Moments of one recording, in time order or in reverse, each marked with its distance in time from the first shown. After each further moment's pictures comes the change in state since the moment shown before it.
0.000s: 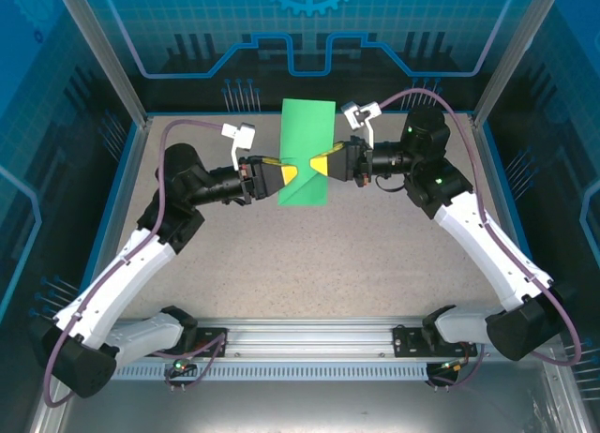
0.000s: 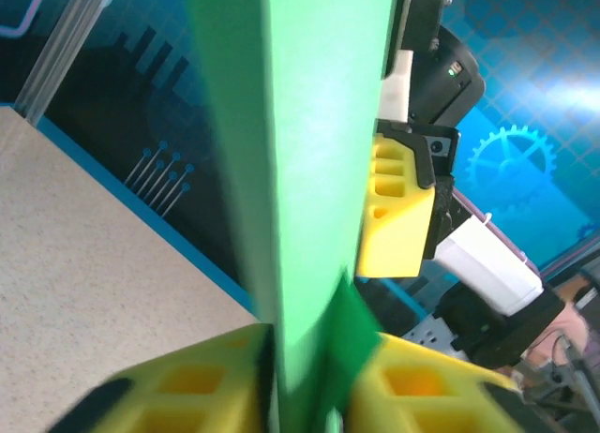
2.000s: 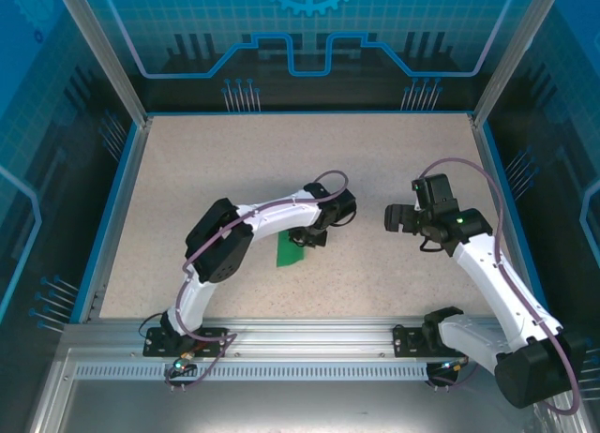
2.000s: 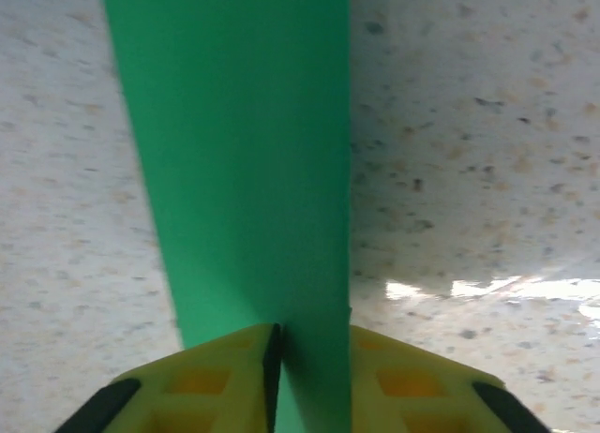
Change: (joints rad) left arm -0.413 1.062 0.586 -1.258 -1.093 -0.029; right arm -0.198 -0.270 -0.423 -0.822 1.261 -0.313
